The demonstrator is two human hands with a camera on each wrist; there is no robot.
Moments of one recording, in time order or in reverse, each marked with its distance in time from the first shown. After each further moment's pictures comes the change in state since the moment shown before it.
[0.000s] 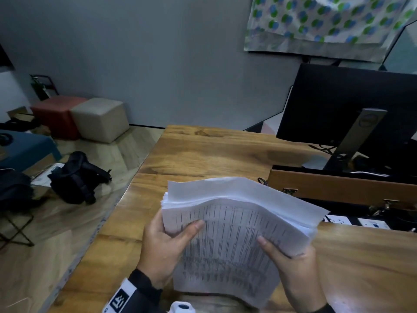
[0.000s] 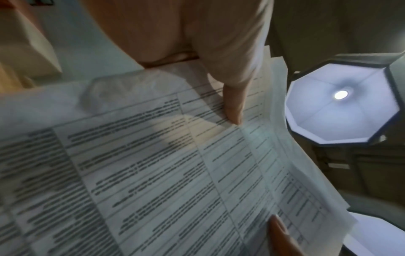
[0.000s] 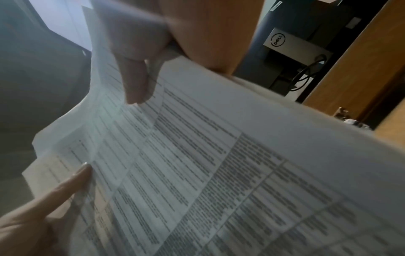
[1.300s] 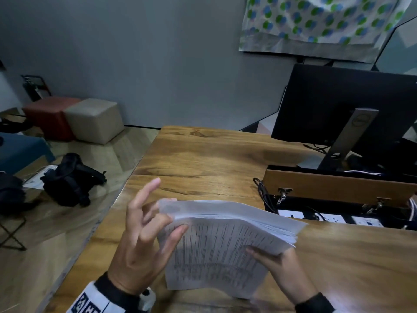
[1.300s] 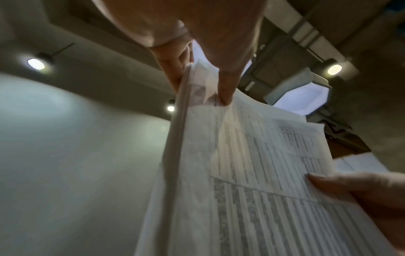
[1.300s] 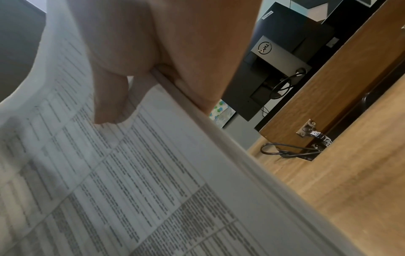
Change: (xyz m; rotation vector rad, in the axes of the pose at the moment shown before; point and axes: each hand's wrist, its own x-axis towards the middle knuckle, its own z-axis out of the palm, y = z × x) left_hand 0.008 0.026 -0.026 0.725 -0.123 0.855; right_hand 0.010 0.019 -0.014 -0.073 -0.226 0.196
